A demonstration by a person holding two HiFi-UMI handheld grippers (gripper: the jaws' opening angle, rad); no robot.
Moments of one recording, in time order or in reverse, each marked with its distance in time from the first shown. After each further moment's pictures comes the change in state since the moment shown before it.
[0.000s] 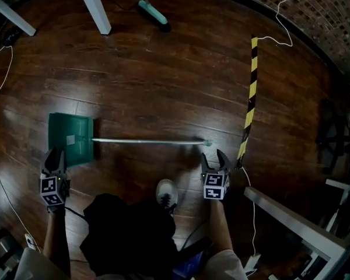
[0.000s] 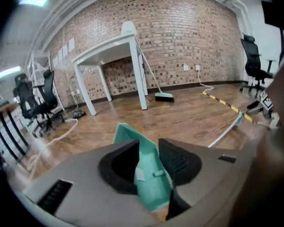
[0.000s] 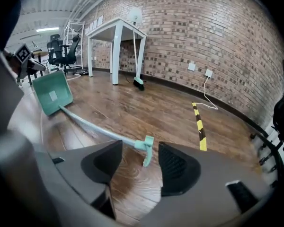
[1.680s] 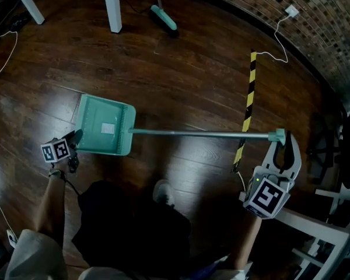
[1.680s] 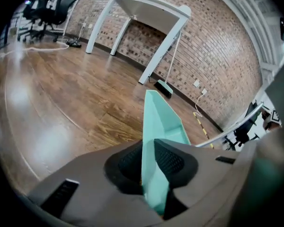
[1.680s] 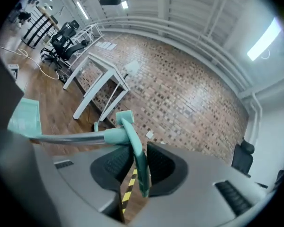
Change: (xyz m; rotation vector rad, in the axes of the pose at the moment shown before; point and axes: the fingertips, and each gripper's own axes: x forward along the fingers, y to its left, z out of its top) left arm 0.119 -0.035 -0.100 -0.615 0.144 -0.433; right arm -0.229 -0.102 0.290 -0.340 -0.549 -0.559
